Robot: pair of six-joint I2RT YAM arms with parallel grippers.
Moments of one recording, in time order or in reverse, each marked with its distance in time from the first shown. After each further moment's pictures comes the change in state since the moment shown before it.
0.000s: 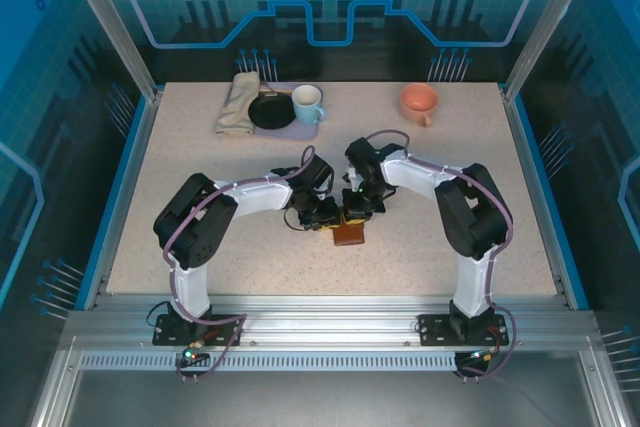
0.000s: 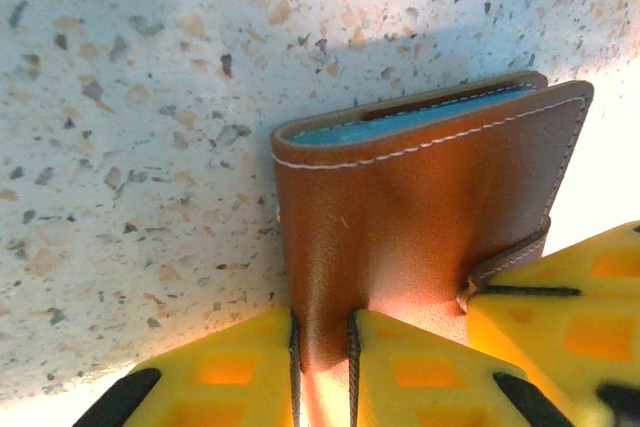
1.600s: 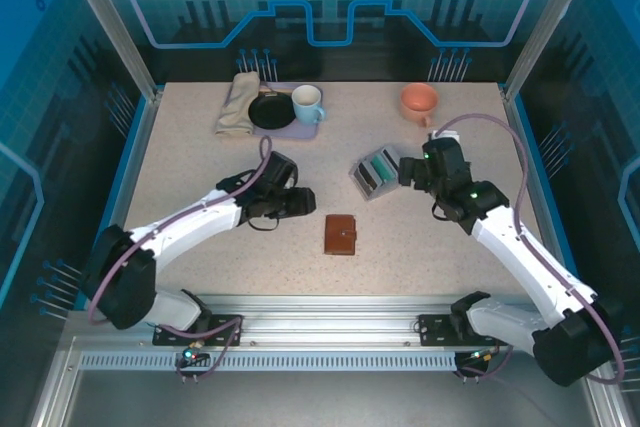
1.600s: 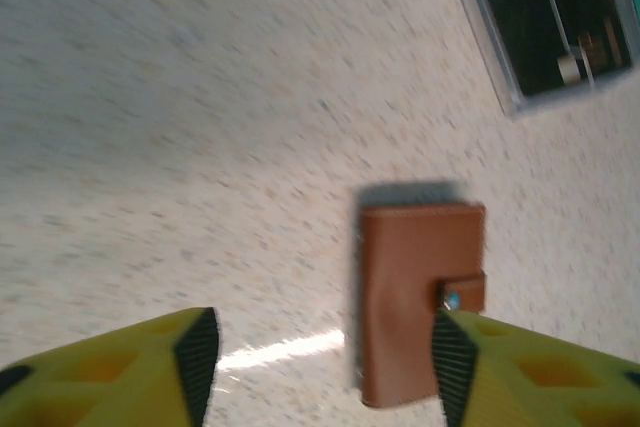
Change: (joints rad) left arm 0.067 -0.512 -0.216 -0.069 -0.337 0.088; right arm -0.166 -0.826 -0.383 0.310 0.798 -0.087
